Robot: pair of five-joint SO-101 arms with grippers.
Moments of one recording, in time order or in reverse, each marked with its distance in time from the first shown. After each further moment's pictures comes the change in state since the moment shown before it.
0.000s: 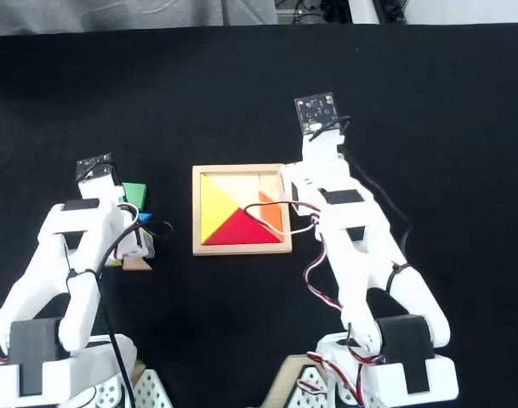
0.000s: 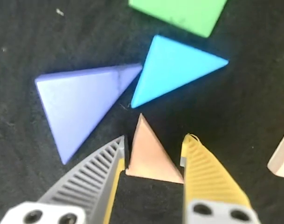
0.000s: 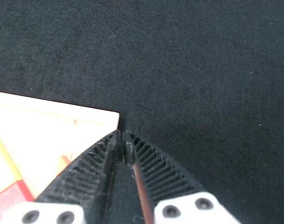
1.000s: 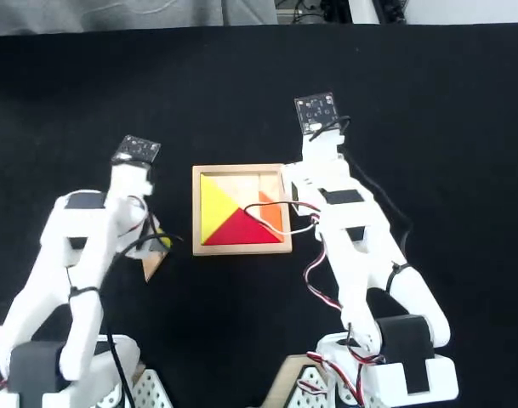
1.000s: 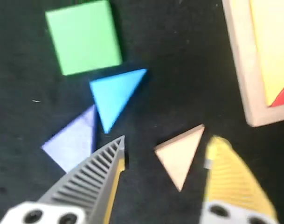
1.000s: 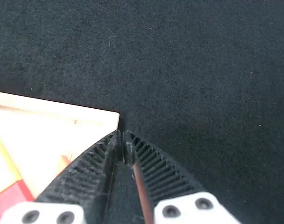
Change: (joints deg) left arm 4.7 -8.1 -2.5 3.3 -27.8; right arm 0.0 0.0 0.0 0.0 0.0
